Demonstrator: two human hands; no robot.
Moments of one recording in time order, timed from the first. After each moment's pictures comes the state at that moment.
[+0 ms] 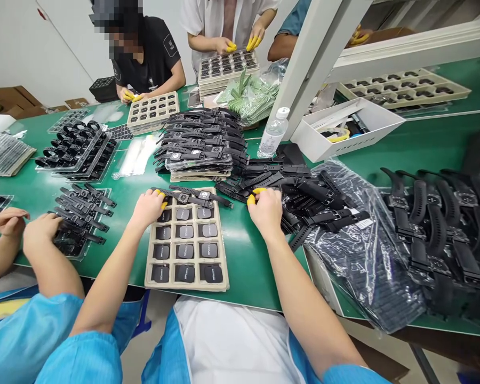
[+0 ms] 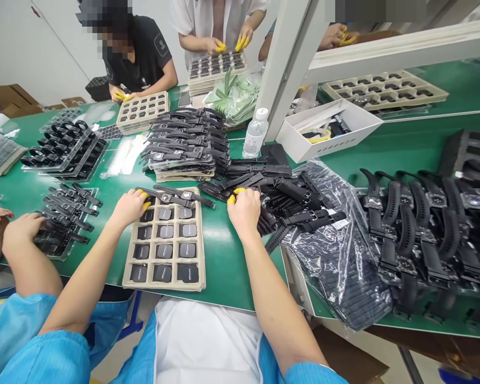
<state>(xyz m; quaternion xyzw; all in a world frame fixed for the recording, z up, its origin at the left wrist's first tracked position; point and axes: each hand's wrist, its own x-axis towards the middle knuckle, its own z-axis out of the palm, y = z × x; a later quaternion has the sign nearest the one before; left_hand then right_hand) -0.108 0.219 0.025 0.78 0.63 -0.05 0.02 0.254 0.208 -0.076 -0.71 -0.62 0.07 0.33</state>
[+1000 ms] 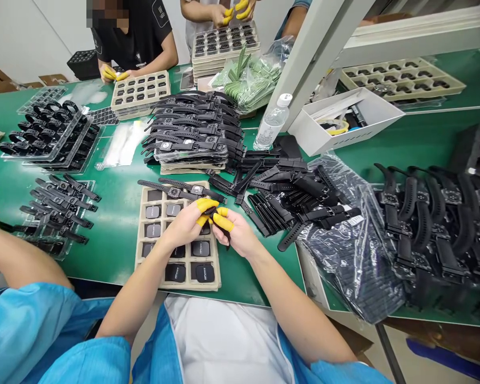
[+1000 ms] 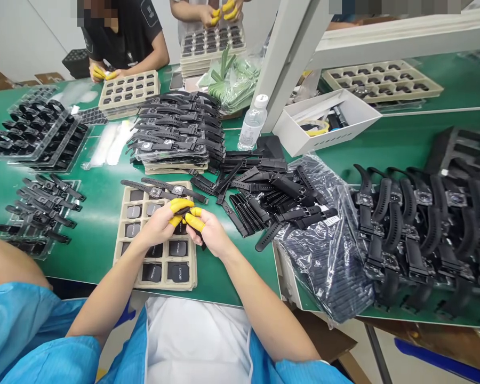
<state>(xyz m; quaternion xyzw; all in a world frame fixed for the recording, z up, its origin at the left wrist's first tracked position) 0.005 0.175 -0.018 0.86 0.33 0.30 0.26 0.194 0.141 -0.029 -0.29 -0.34 0.78 0.43</state>
